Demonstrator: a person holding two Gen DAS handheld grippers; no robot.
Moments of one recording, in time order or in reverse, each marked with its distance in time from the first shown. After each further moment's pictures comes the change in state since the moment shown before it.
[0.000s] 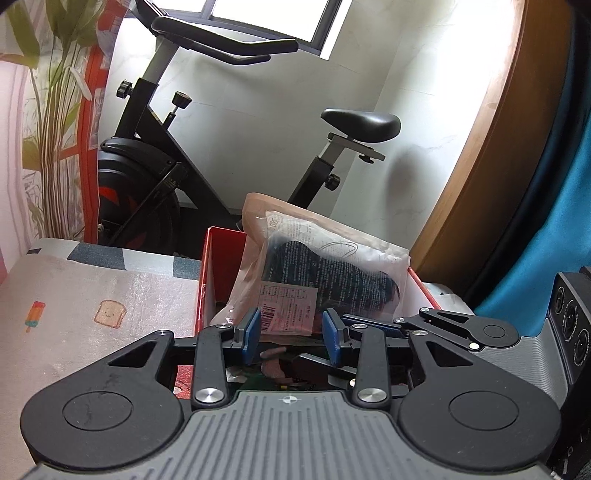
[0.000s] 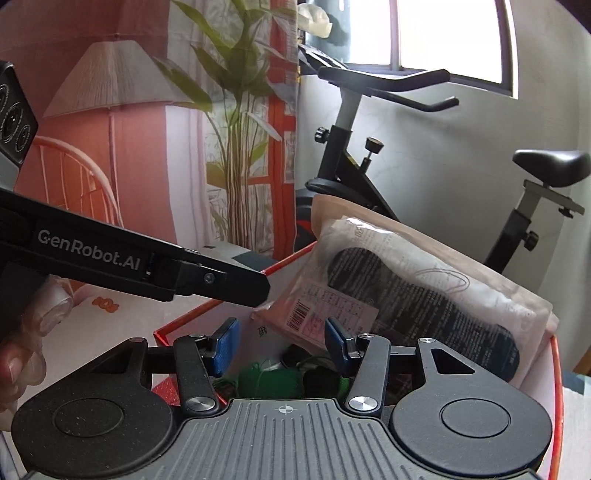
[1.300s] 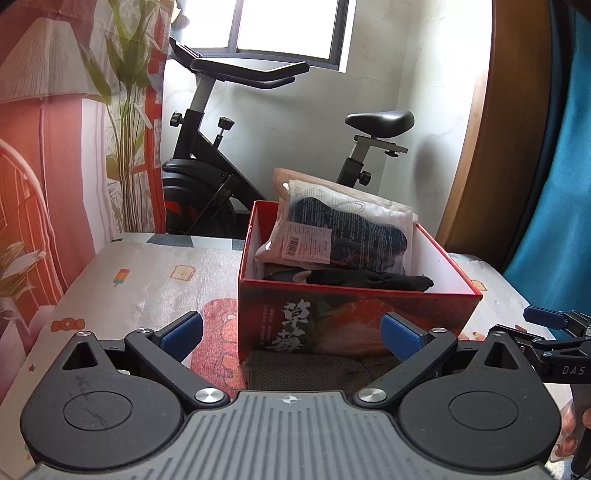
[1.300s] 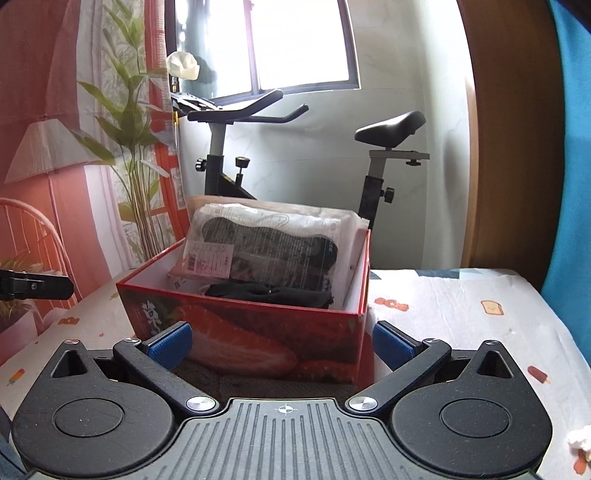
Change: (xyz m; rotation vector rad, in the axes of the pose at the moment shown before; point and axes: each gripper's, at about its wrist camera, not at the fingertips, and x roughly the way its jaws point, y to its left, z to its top) left arm -0.108 -0.057 -0.086 0.088 -0.061 0.230; right arm -0.180 -0.023 -0.118 0.272 -0.107 -0.286
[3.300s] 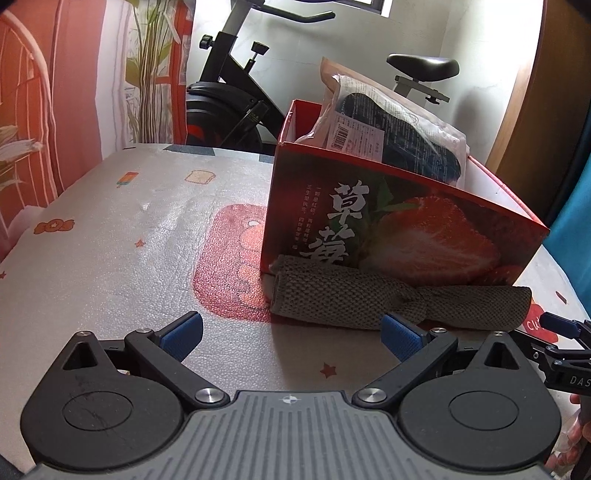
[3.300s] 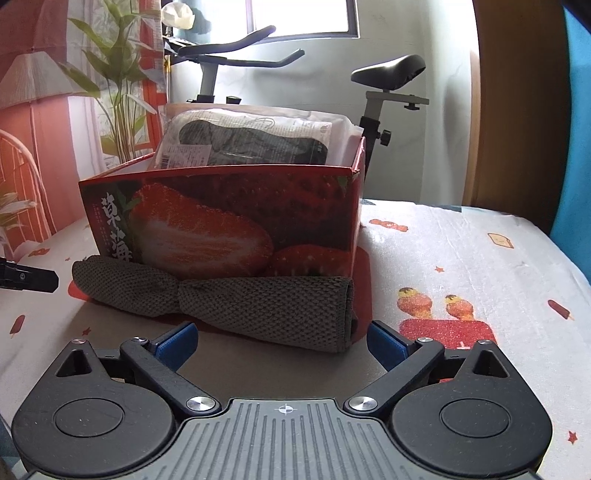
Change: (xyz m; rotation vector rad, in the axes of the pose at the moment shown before) left arm 0.061 0.020 -0.073 -0.101 0.162 0.056; right arm 0.052 -0.019 -0.079 -0.020 0.123 -0.024
